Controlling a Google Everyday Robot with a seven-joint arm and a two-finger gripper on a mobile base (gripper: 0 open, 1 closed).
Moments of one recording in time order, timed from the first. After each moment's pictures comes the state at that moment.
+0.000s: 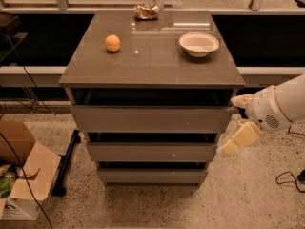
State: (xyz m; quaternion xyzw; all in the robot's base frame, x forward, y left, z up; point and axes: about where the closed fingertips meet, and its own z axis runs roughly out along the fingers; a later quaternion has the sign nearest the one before) arm 0.479 -0.202 0.812 -0.49 0.81 0.17 0.28
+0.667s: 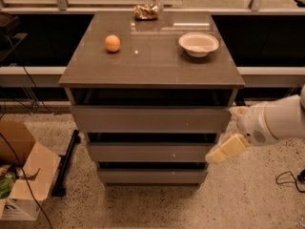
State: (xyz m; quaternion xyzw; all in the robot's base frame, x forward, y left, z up) arm 0.479 -0.195 0.780 -0.44 0.83 0.15 0.31
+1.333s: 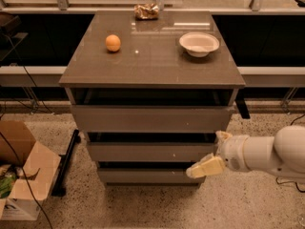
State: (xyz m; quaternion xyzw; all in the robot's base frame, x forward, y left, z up) arm 0.482 -0.171 0.686 -0.36 0.84 0.20 0.36
